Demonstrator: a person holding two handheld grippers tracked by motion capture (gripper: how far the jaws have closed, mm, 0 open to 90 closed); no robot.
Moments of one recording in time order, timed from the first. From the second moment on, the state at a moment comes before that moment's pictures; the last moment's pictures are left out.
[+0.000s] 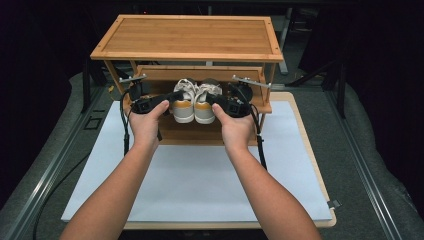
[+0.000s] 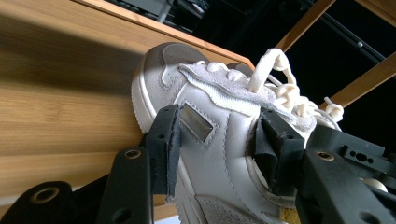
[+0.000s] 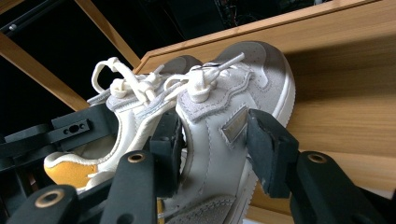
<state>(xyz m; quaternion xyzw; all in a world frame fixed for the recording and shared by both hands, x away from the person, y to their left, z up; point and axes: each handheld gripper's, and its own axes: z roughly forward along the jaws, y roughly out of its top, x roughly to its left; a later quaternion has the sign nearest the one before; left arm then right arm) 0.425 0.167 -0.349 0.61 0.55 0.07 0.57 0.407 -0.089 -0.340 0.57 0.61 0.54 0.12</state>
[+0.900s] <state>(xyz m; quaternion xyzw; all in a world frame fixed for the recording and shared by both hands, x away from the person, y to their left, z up) 0.451 0.167 -0.364 0.59 0.57 0.03 0.57 0.434 -0.090 -0.352 0.59 0.61 0.52 0.12</state>
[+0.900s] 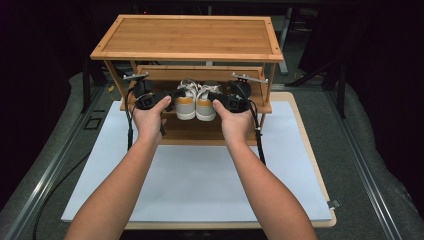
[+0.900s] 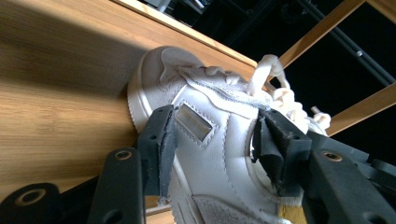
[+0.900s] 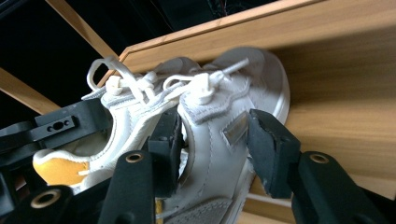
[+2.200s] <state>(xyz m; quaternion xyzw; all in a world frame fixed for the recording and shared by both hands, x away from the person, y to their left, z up) 0.429 0.190 -0.341 0.60 0.54 0.04 0.59 0.415 -0.109 -0.338 0.56 0.62 0.54 0.12</state>
